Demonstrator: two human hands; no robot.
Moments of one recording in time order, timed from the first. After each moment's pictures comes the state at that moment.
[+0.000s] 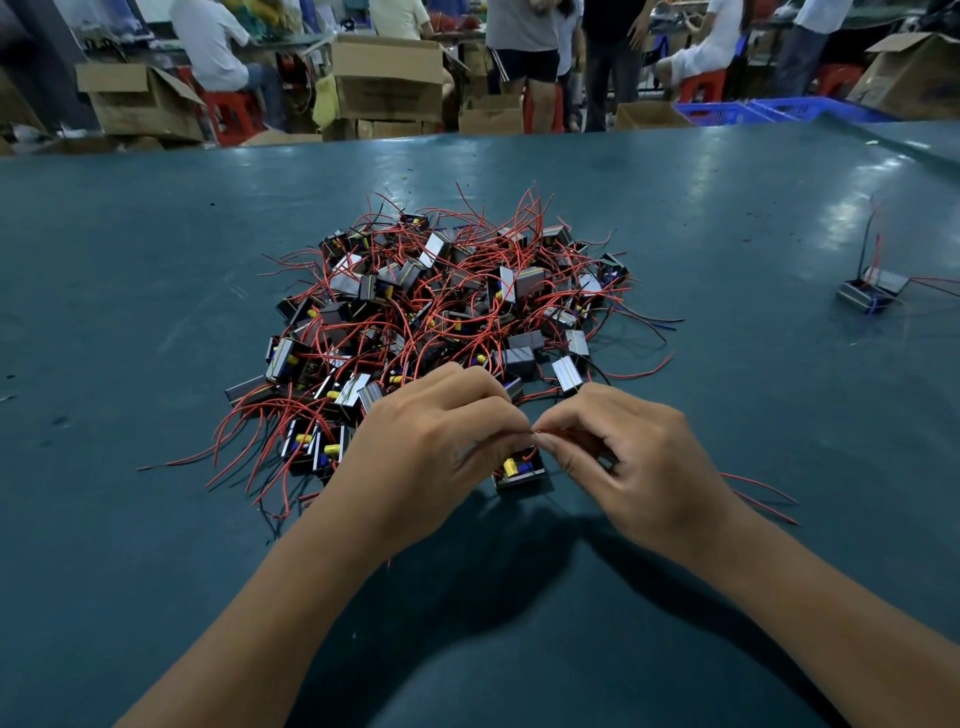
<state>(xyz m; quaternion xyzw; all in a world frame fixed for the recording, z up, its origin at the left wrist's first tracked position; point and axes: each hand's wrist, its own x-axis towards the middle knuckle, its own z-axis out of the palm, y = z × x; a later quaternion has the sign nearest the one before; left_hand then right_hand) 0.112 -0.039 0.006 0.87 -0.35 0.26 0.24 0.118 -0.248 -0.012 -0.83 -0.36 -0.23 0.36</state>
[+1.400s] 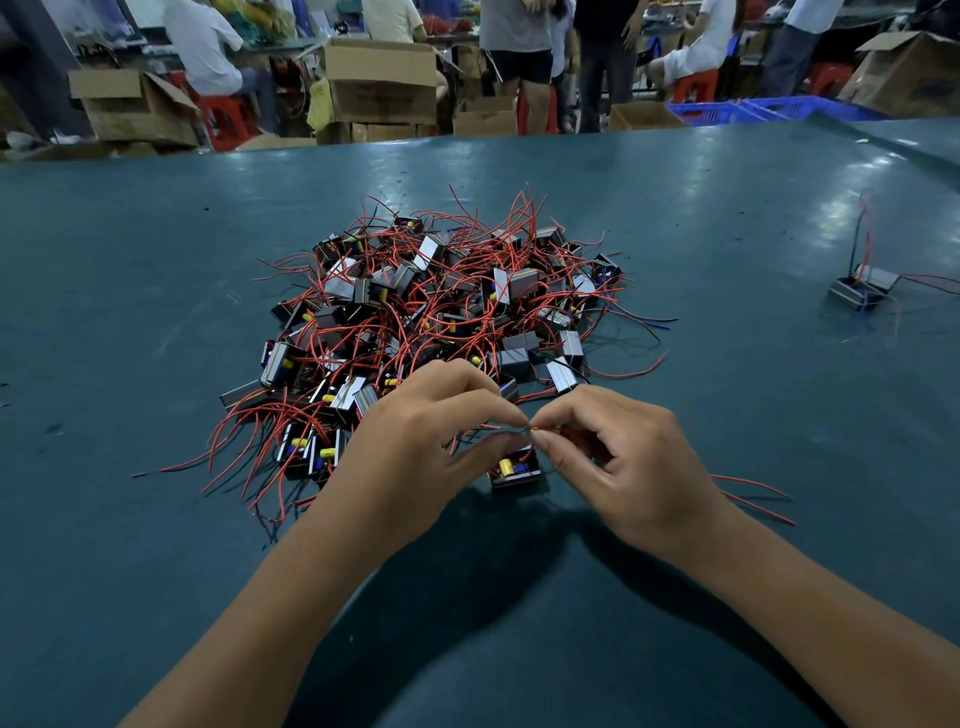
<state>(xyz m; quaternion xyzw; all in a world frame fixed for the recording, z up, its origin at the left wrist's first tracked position) 0.113 -0.037 0.001 0.87 -0.31 0.22 0.32 0.119 -0.246 -0.018 -0.83 -0.33 -0.22 0.39</state>
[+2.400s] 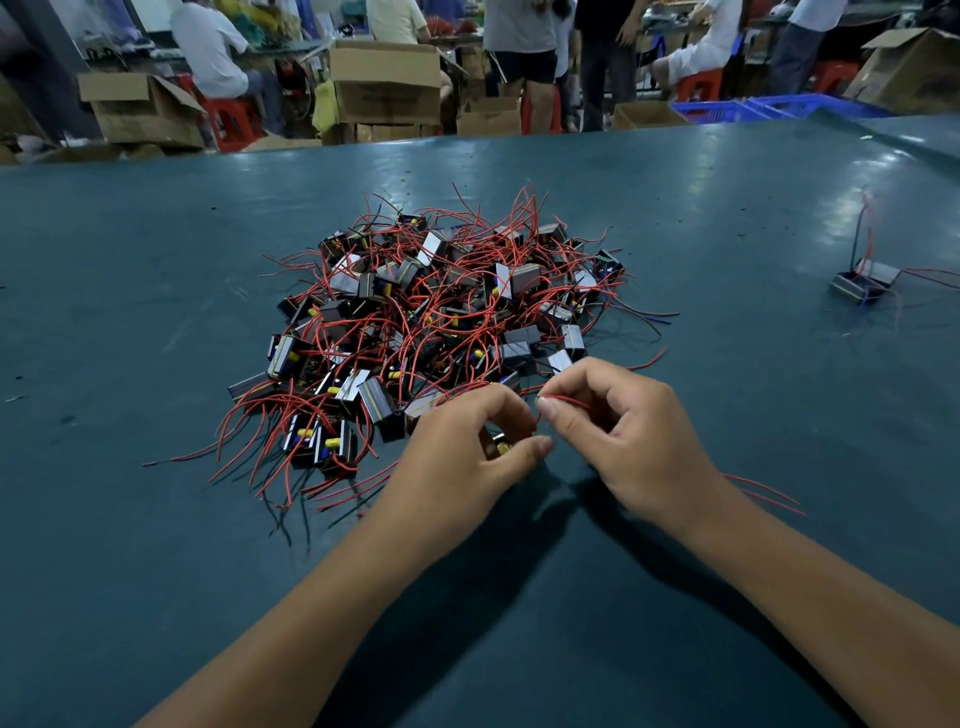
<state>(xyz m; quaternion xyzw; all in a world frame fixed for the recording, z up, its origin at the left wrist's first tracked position) 0.104 -0.065 -0.014 0.88 -0.15 0.07 0.45 0.128 -0.246 -0.024 -0.80 -0.24 -0.14 0.53</state>
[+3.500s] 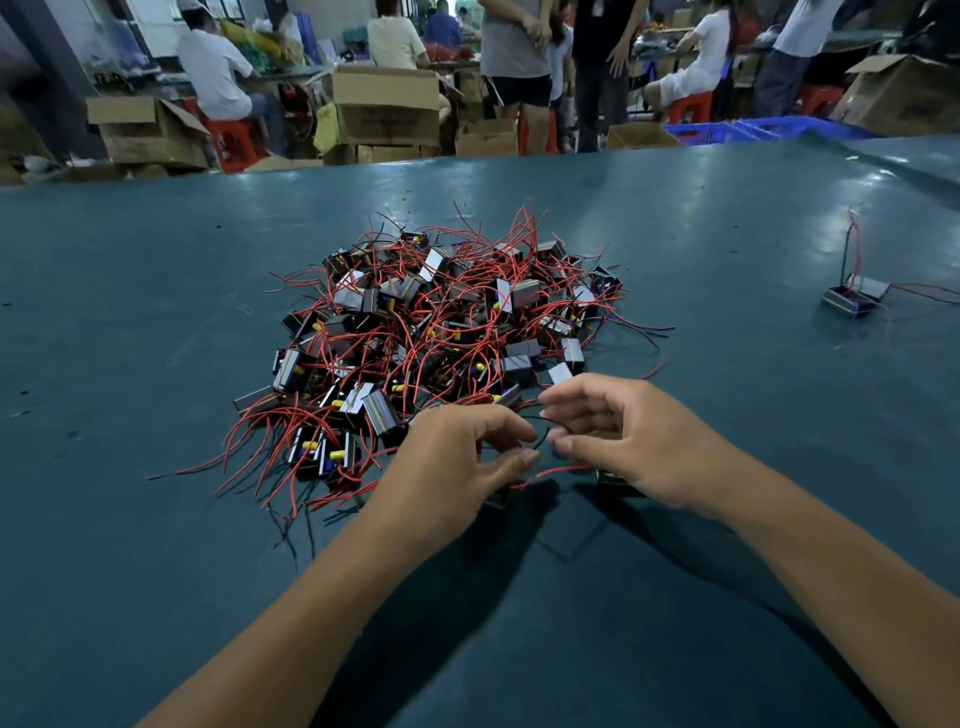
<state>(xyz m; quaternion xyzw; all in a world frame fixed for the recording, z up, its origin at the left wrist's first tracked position) 0.114 -0.054 -0.017 0.89 -0.20 0.07 0.41 0.147 -0.267 -0.017 -0.80 -0.21 0.09 0.55</state>
